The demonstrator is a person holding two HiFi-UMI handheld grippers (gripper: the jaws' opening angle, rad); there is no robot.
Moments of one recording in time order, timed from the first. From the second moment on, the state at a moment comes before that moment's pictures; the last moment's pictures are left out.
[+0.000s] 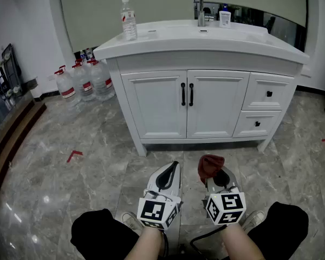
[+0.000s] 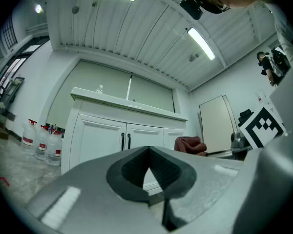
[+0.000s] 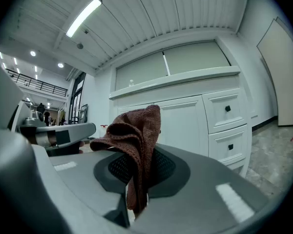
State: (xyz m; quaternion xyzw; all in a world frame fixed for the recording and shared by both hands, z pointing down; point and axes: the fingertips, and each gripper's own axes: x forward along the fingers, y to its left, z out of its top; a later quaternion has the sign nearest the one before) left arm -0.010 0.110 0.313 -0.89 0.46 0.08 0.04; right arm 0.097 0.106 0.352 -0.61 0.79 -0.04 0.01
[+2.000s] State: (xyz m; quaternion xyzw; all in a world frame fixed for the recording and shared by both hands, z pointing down) left arm -0.190 -0.134 0.294 -0.84 0.53 0.07 0.07; right arm -0.093 -0.181 0.326 -0.52 0.85 -0.06 0.04
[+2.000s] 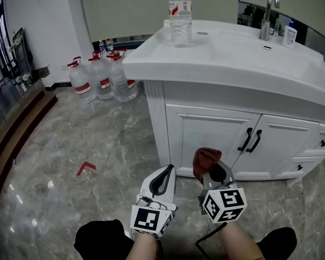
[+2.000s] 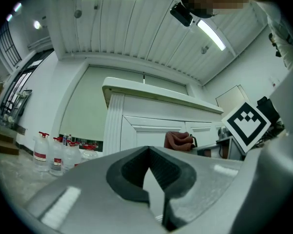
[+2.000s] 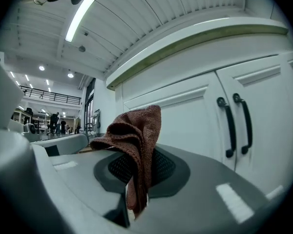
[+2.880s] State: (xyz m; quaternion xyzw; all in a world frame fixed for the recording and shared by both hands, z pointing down) left arm -0.235 -0.174 0.288 -0.86 0.50 0.07 0.07; right arm -0.169 -0.258 0.246 -0.51 0.86 -0.01 0.05
